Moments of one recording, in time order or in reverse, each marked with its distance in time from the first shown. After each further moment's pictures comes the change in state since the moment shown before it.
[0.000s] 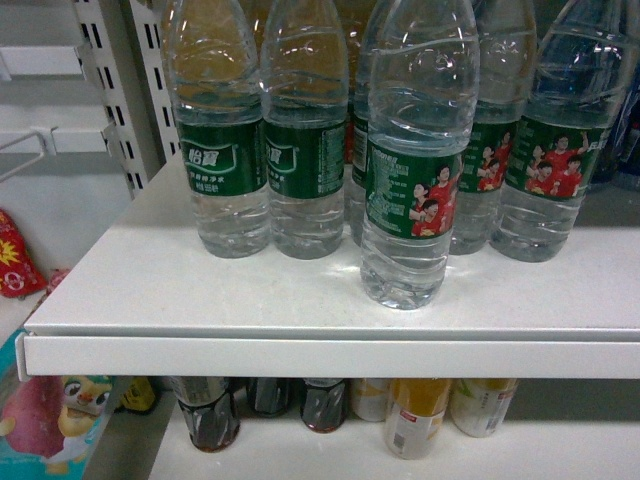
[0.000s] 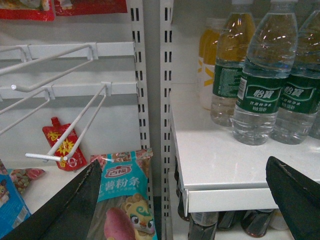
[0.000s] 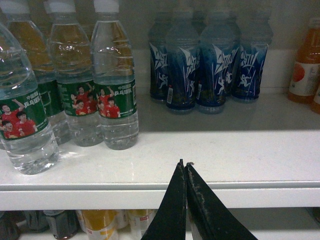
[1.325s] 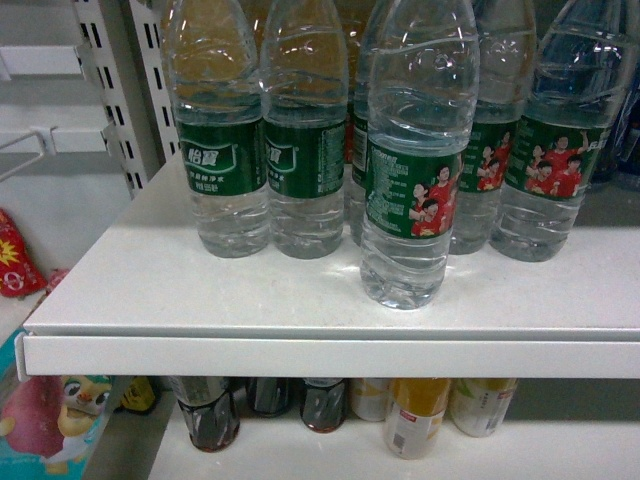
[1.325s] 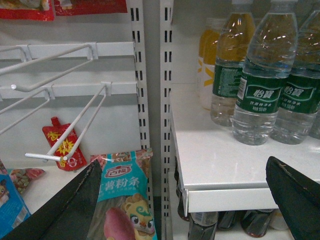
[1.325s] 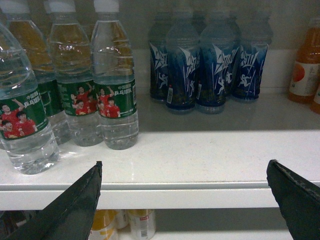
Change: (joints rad) left arm 0.000 0.000 0.000 0.000 0.000 0.000; right arm 0.000 0.000 0.000 0.000 0.000 0.000
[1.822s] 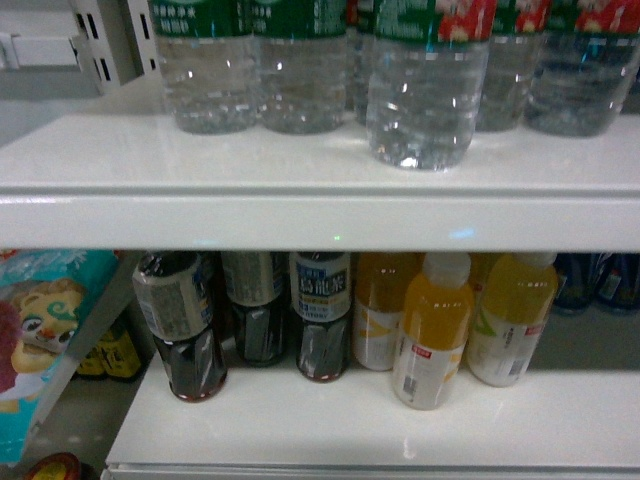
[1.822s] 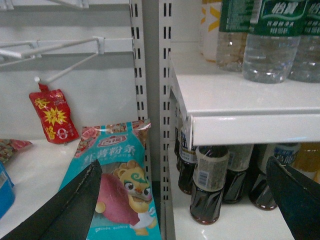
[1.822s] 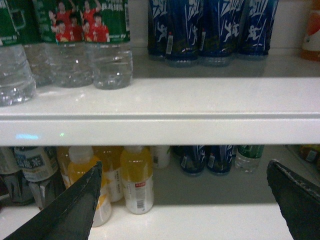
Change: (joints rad) left arm 0.000 0.000 0.000 0.000 0.000 0.000; right arm 0.000 0.000 0.000 0.001 0.000 -0.001
